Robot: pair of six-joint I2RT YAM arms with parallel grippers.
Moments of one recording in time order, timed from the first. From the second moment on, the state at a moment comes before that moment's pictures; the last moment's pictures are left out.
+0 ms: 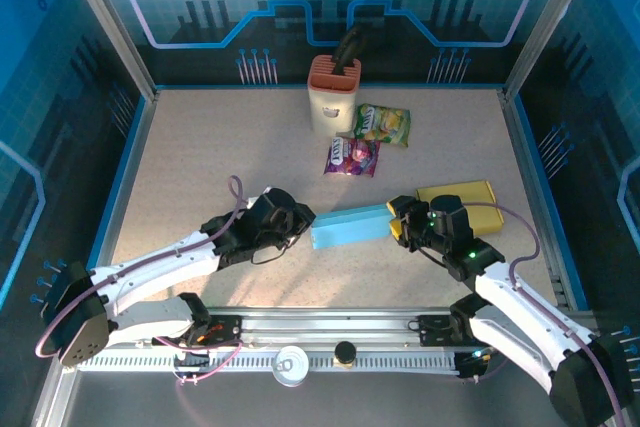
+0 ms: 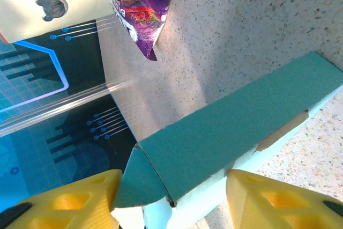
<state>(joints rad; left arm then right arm) -0.84 1.13 0.72 -0.32 -0.10 -1.53 0.44 0.79 0.38 -0.14 -0.20 1.65</state>
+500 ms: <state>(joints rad) -0.85 1.14 0.86 -0.49 -0.11 -1.27 0.44 0.79 0.38 -0.13 -0.20 1.64</state>
